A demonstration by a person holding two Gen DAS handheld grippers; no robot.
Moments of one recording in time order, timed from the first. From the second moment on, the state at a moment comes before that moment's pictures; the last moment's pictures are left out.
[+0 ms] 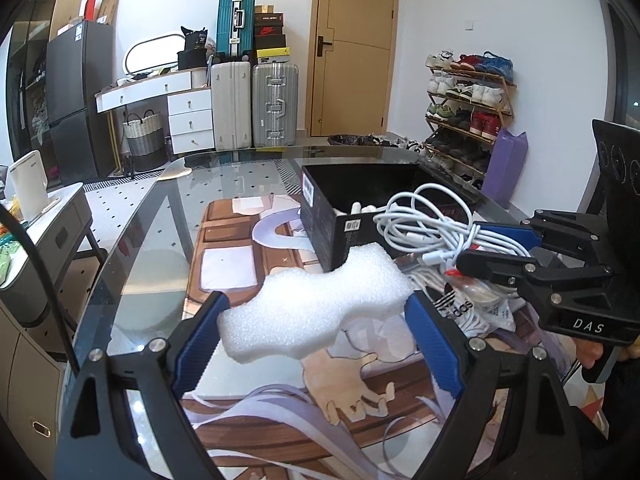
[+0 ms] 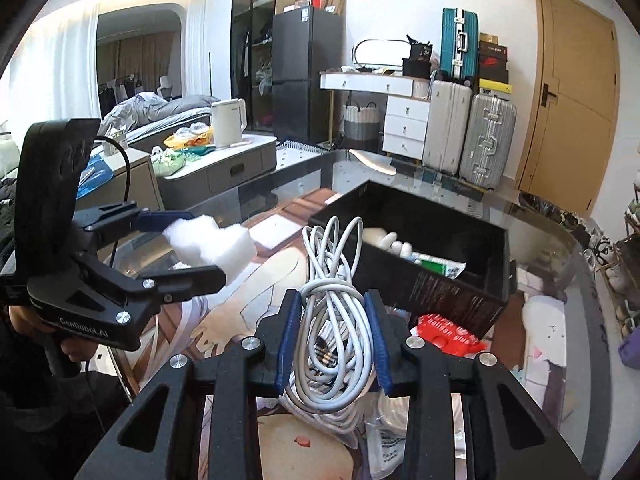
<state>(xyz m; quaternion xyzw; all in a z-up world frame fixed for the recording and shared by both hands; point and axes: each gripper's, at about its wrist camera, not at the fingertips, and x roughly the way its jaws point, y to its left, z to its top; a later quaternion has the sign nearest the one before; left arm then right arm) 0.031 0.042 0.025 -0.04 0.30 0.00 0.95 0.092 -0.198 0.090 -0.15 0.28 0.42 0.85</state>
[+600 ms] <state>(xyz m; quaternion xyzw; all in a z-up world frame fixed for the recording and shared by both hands) 0.074 0.028 0.059 -0.04 0.27 -0.03 0.96 0.125 -0.220 0.131 -0.11 0.25 0.37 0.89</state>
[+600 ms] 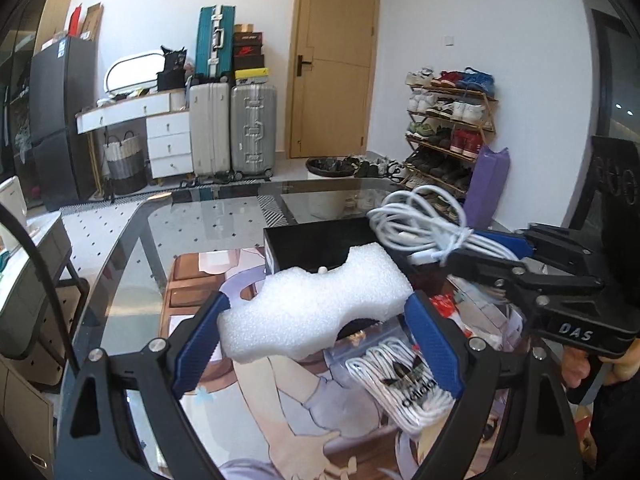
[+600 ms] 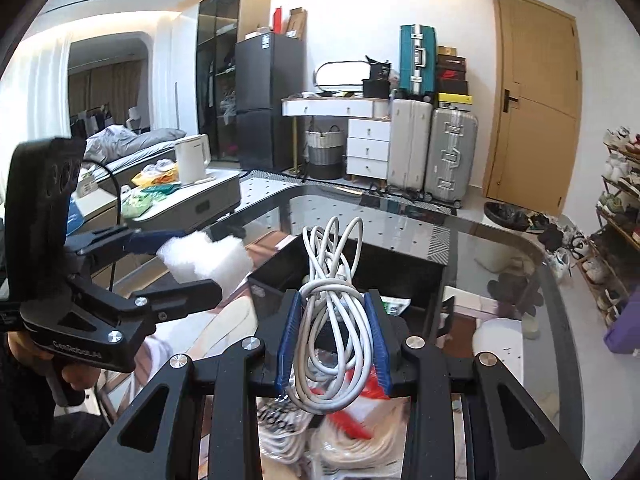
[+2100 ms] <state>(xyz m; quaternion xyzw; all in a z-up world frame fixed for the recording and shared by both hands) 0.174 0.013 0.033 -0.01 0.31 -0.02 0.95 0.225 -0.214 0.104 -0.06 0.29 0.34 0.89</state>
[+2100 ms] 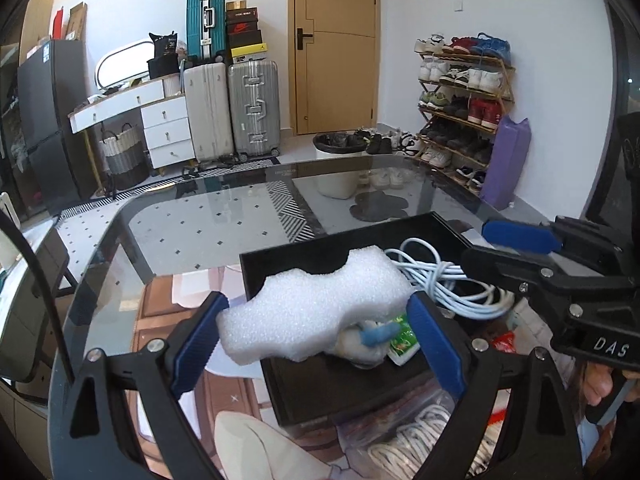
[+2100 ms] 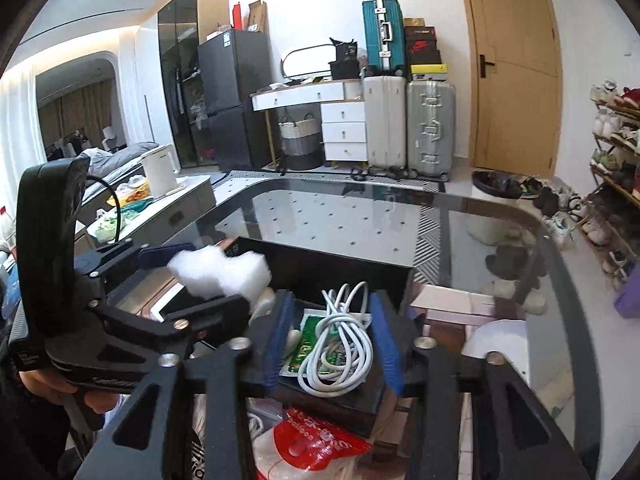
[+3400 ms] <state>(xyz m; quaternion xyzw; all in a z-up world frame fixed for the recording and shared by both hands) 0.080 0.017 0.028 -0.02 0.32 0.01 0.95 0.140 -0.254 0.095 -0.09 0.32 0.33 0.88</state>
